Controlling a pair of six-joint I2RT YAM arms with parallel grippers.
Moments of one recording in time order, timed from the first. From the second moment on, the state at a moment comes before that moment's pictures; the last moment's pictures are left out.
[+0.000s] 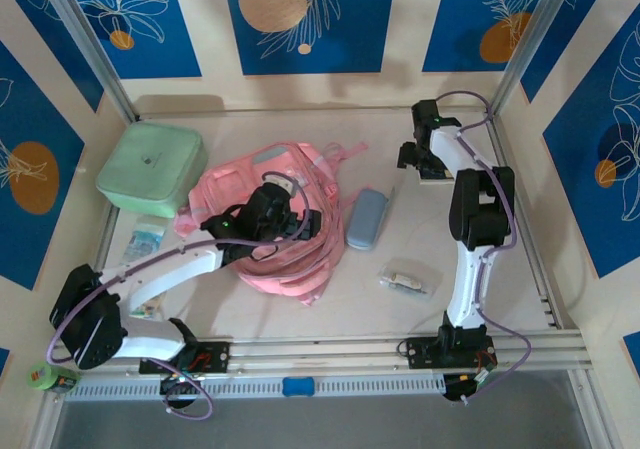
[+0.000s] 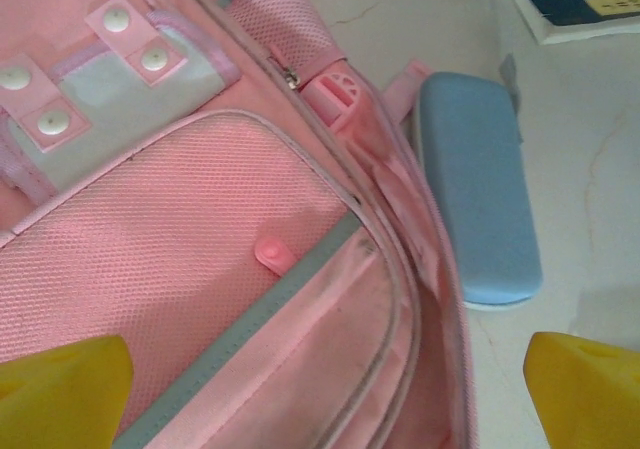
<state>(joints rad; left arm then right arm) -0.80 1.32 0.93 -0.32 -0.16 -0.50 0.08 2.12 1.74 -0.85 0.14 0.28</state>
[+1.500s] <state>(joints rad) -0.73 1.48 1.03 -0.30 -0.05 -0.55 -0.06 2.03 1.63 -0.92 0.13 0.43</state>
